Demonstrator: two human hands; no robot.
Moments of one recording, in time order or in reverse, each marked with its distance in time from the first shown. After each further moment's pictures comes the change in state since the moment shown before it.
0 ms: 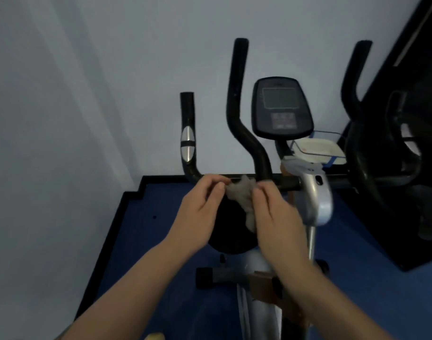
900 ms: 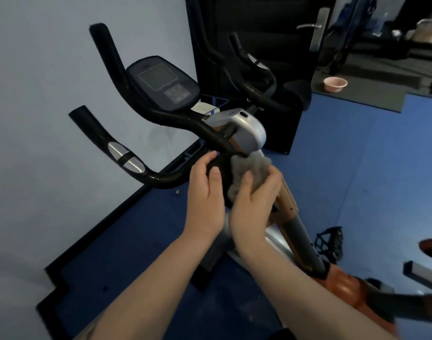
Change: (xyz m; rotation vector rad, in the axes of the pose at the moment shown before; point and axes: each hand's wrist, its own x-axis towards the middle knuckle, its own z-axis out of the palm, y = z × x) left_hand 0.014 -0.024 -0.023 -0.145 -0.602 0.158; right_hand -0.032 -0.054 0.125 0.237 1.222 0.499
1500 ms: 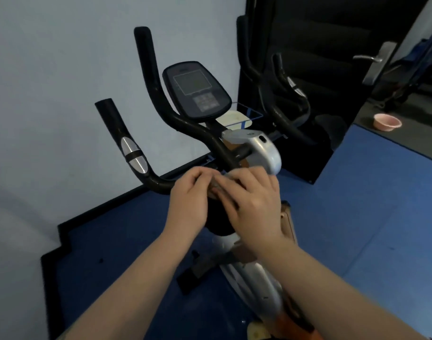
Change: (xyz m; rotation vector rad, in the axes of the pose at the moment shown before) left_hand 0.026 0.016 0.004 -0.033 0.259 -0.151; right_hand 0.084 -0.006 -0.017 -0.474 -0.410 -1.169
